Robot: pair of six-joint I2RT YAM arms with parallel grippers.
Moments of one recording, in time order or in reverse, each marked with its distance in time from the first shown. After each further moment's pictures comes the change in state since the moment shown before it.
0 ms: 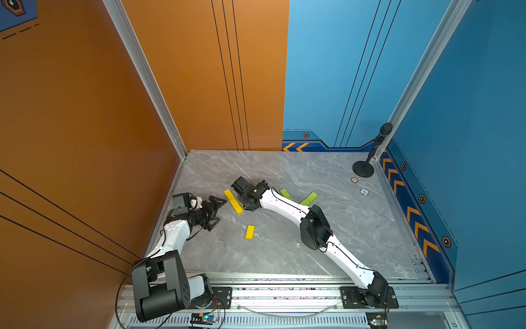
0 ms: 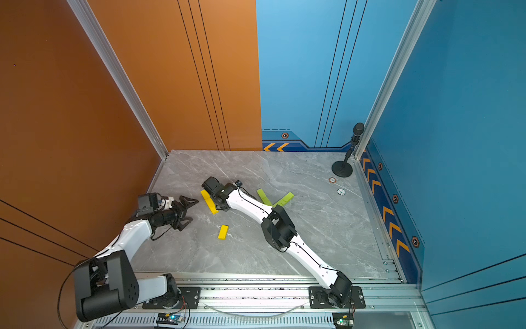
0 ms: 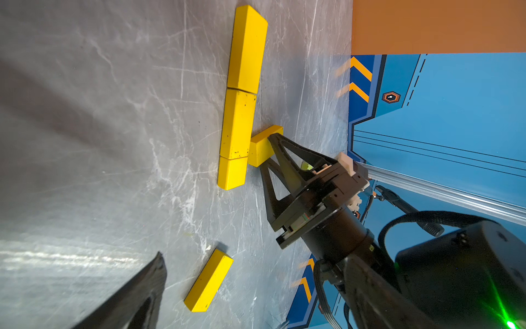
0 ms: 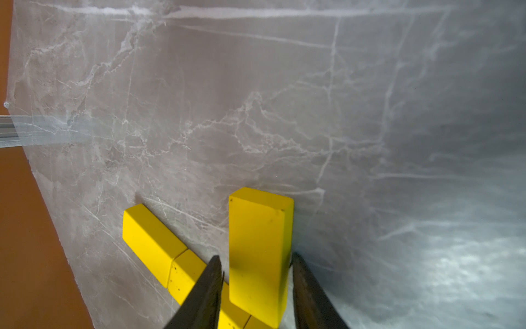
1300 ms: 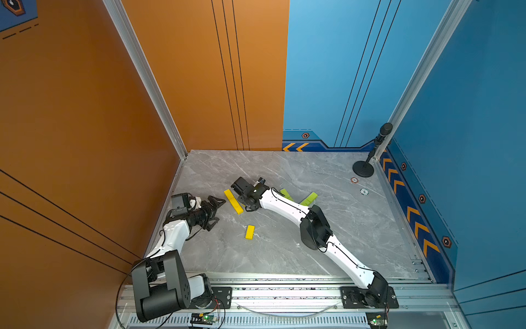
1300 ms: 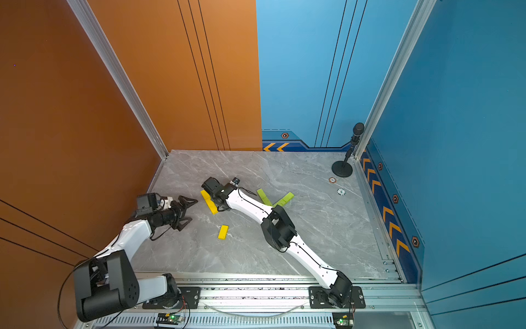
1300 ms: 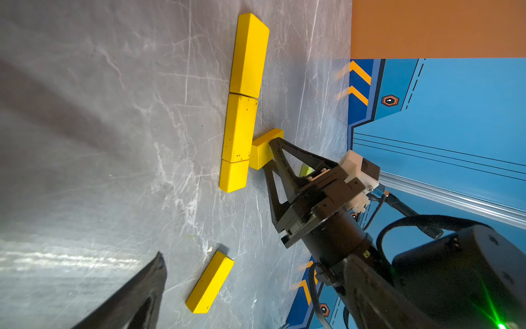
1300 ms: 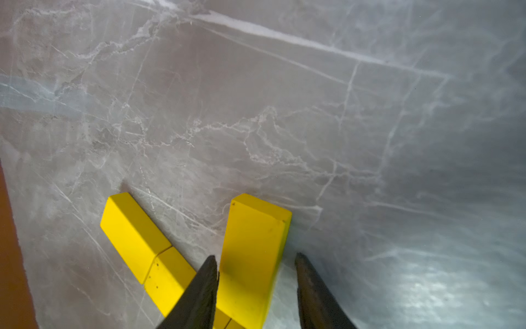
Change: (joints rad) left arm 0.012 0.000 0.000 0.000 0.000 0.005; right arm 0.001 -0.006 0.000 -0.031 0.059 -0.205
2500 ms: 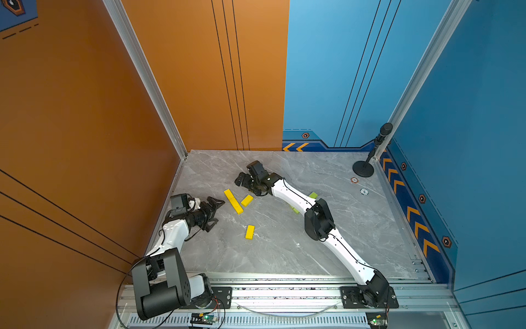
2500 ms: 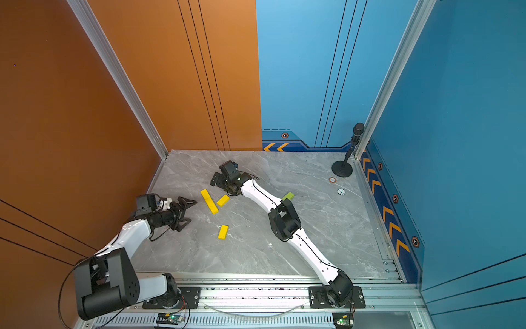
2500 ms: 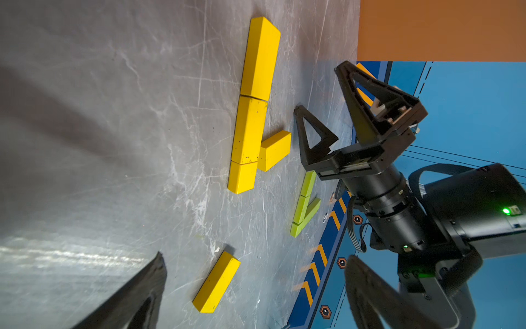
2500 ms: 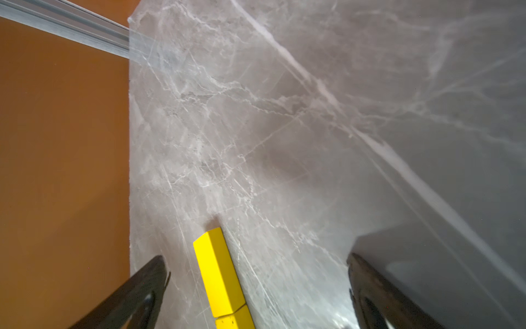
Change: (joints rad) left arm 0.019 0.014 0.000 -0.016 -0.001 0.022; right arm -0.168 0.109 0.111 0.338 -0.440 -0.346
